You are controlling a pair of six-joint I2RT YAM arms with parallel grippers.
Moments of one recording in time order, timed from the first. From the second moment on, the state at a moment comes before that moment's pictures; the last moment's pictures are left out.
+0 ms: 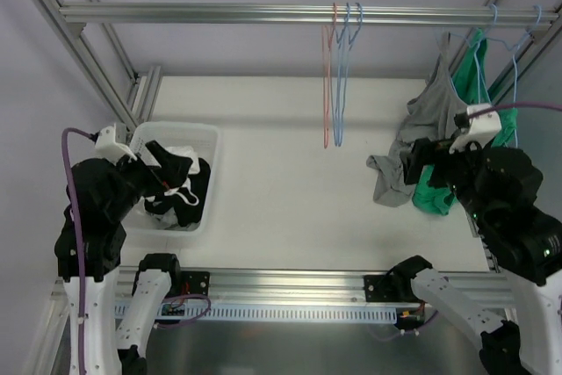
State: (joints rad) left arm 0.02 0.62 1.16 -0.88 0.19 -0.50; right arm 0.47 0.65 1.38 -1.02 0.19 0.11
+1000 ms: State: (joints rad) left arm 0.02 0.24 0.86 -0.95 0.39 -0.36; right arm -0.09 1.46 1.94 -0.97 0.20 -0.18
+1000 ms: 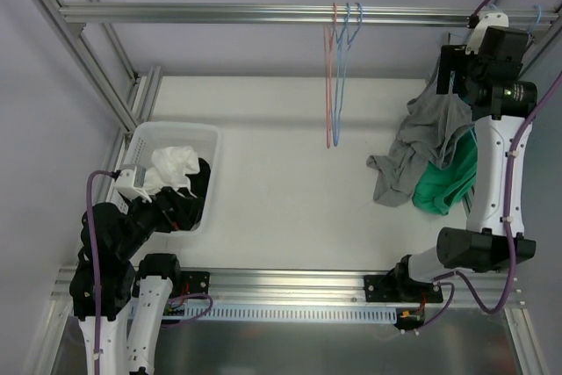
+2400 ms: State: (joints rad) left arm 0.02 0.22 0.85 -0.95 0.41 -0.36; right arm -0.11 1.30 1.85 -0.84 -0.16 0.00
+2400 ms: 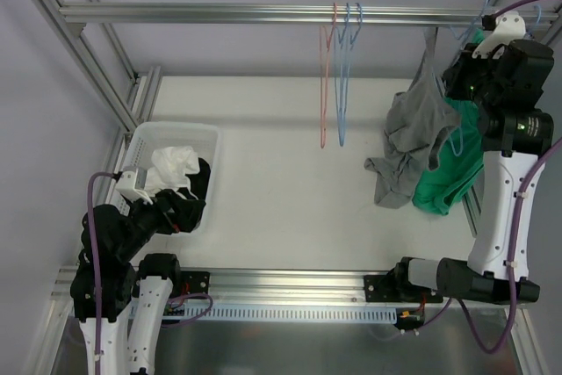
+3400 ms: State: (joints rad) left arm -1.03 1.02 1.64 -0.86 0.08 -0.38; right arm -0.07 0.40 1.41 -1.14 -0.33 0.12
